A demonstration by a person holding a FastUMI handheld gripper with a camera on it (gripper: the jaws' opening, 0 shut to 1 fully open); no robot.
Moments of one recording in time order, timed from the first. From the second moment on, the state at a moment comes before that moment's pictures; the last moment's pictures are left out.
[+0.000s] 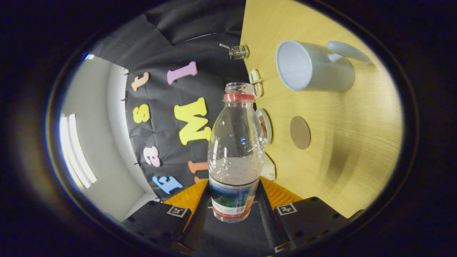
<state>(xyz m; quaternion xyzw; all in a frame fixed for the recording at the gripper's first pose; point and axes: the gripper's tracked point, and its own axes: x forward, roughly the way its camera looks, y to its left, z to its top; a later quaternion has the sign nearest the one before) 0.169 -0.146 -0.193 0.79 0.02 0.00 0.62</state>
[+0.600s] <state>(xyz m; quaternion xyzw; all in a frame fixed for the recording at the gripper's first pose) 0.169 -0.148 -0.180 0.81 0.01 0.01 0.59</state>
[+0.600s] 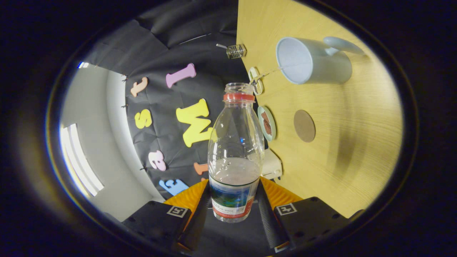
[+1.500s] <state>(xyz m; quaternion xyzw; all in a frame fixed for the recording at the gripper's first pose) 0.171 -0.149 -0.162 0.83 0.00 0.01 0.55</state>
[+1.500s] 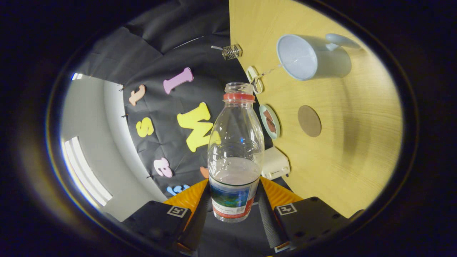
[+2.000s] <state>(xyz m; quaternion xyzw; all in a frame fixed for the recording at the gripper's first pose) 0.172 -0.153 -0.150 0.85 0.00 0.02 0.52</state>
